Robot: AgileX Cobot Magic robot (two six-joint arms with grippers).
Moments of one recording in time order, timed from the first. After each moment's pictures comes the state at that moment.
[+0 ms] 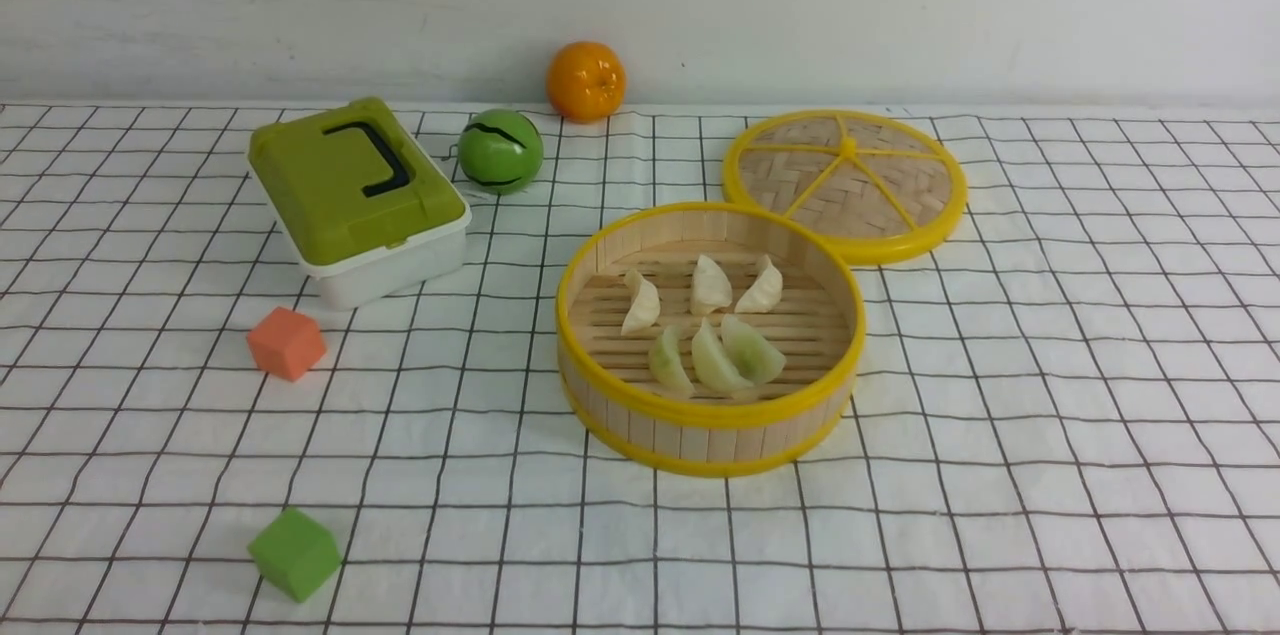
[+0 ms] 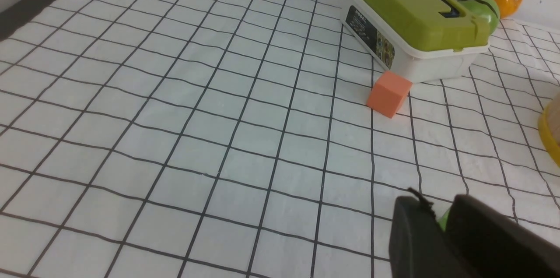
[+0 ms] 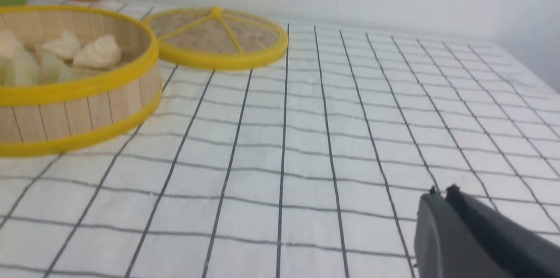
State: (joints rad) right arm -0.02 -0.01 0.03 0.03 0.21 -0.09; left arm -0.54 -0.02 -0.29 0.76 0.89 -0.93
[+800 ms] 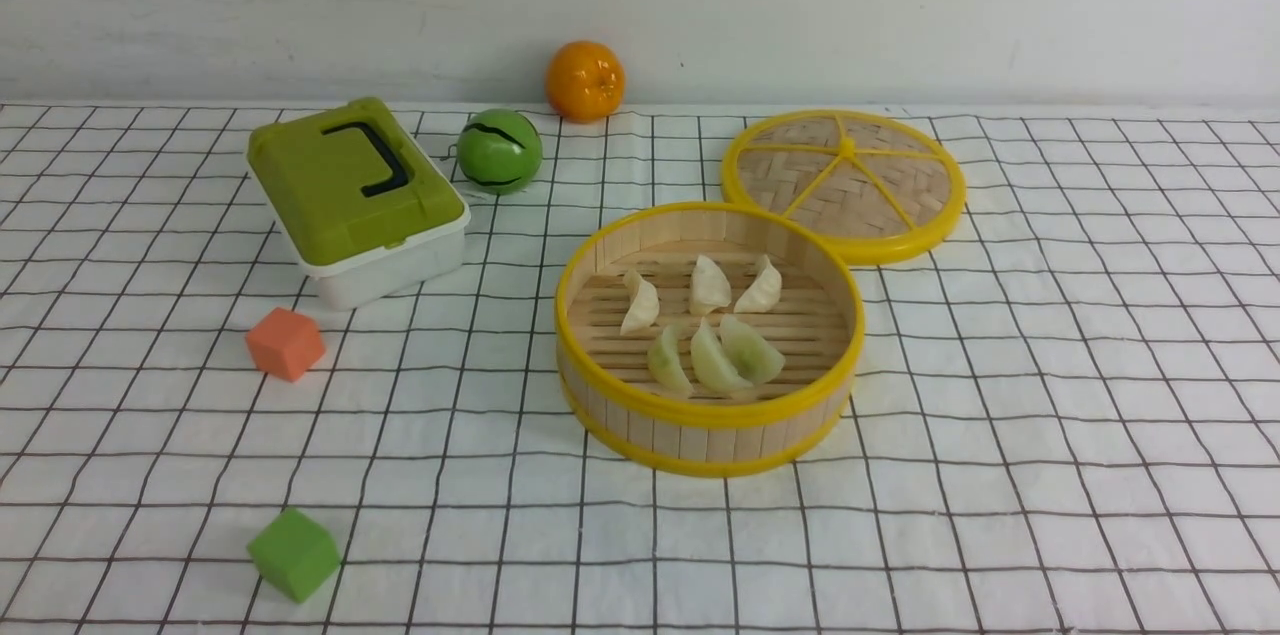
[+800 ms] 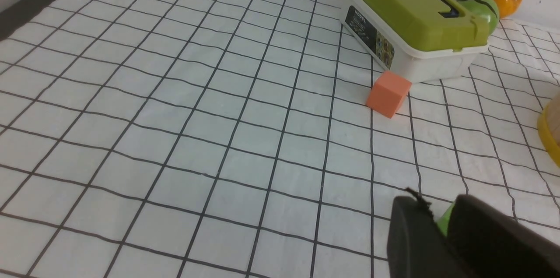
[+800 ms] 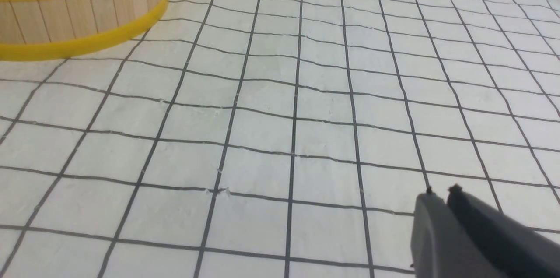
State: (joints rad) right arm -0.02 -0.01 0.02 0.06 0.39 -0.11; left arm -0.54 -0.02 -0.29 0.76 0.89 -0.93
